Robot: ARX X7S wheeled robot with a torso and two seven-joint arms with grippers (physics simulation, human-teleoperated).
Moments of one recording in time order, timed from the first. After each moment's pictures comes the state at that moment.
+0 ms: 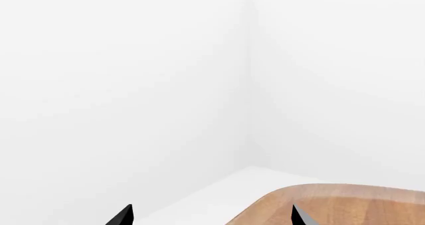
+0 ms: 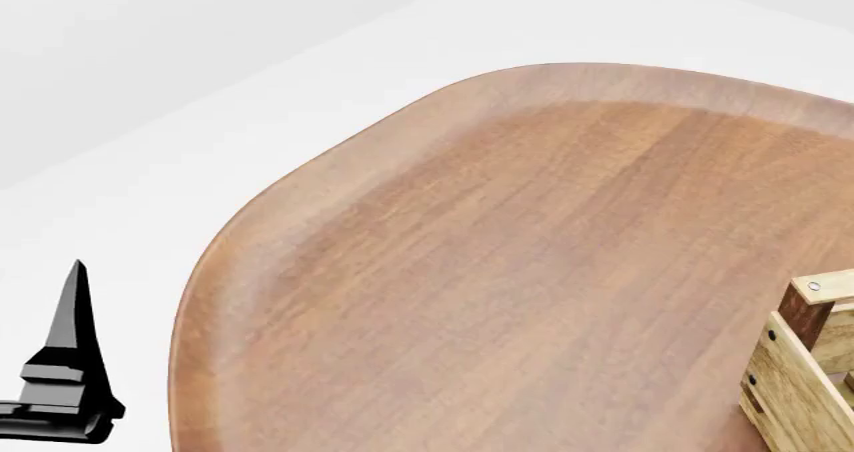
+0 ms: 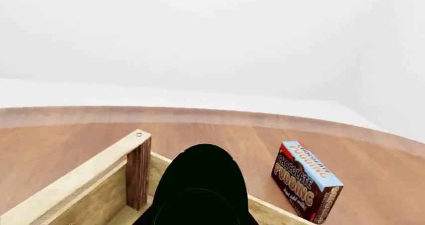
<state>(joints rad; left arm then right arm) -0.10 -0.41 0.08 0.63 -0.39 -0.36 -0.29 0.81 0.69 0.16 0.65 0.21 0.46 0.36</state>
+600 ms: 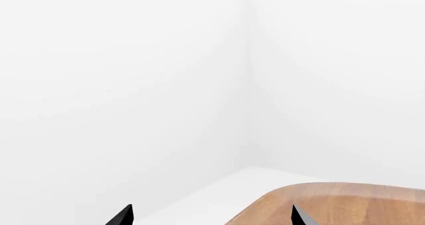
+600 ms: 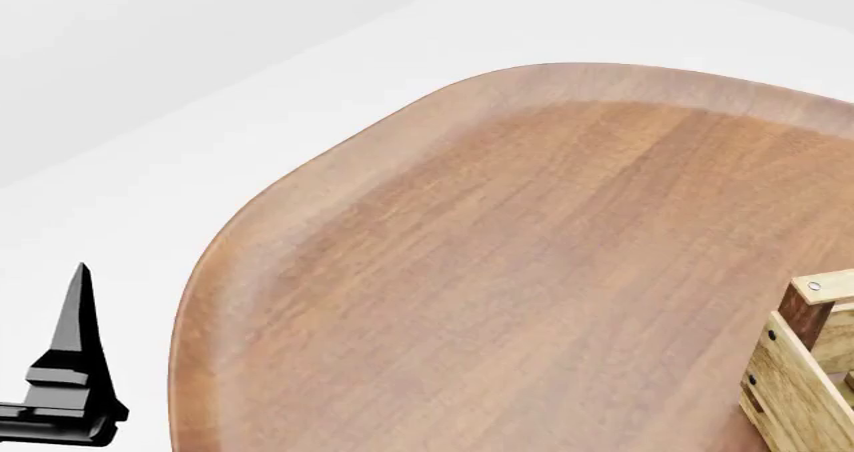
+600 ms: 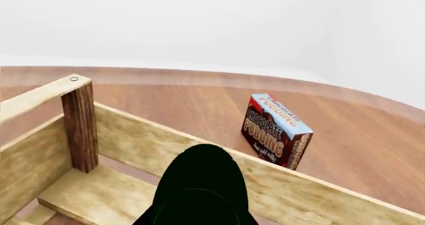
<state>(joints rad) -0.10 -0.41 0.09 0.63 -0.38 -0.34 -0.29 0.90 0.70 0.17 1.21 0.15 0.08 0.34</state>
